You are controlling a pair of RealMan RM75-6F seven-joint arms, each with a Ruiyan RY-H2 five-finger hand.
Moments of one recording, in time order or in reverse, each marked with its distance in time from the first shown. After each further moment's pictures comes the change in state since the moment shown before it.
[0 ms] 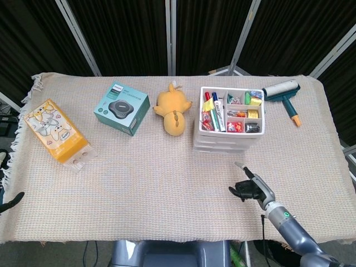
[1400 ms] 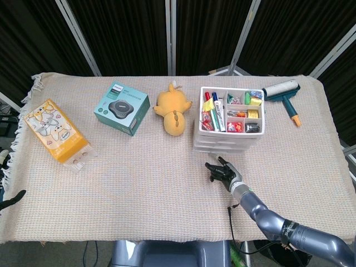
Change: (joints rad) left arm -0.025 0.008 -0.007 0.014 -0.036 -0.062 -0.041; right arm 0.177 -0.378 0.188 0.357 0.537 -0.132 -0.001
